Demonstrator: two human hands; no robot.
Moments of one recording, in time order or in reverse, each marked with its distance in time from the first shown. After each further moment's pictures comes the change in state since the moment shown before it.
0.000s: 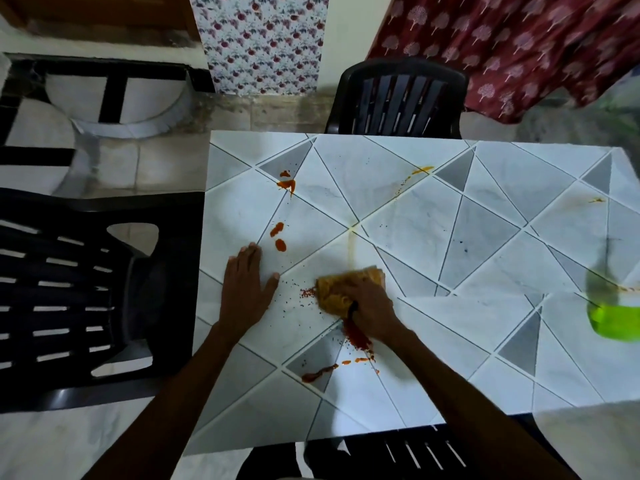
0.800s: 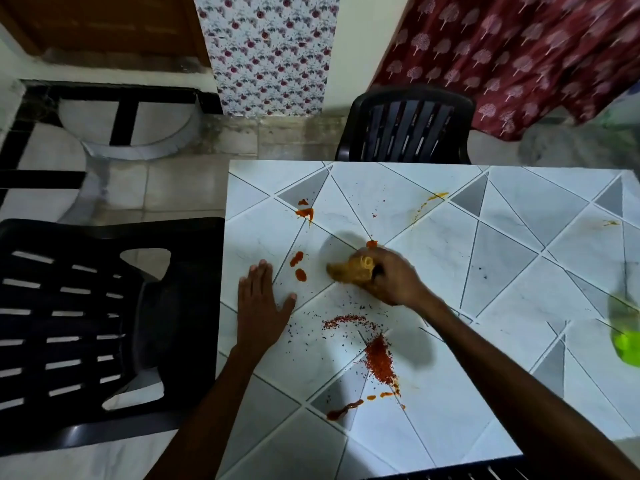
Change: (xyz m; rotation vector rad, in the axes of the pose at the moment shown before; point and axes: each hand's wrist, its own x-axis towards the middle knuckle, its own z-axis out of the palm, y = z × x) left_hand 0.021 -0.014 -0.005 0.006 -0.003 -0.034; right_hand 0.055 -0.046 -0.102 0.168 0.170 -0.049
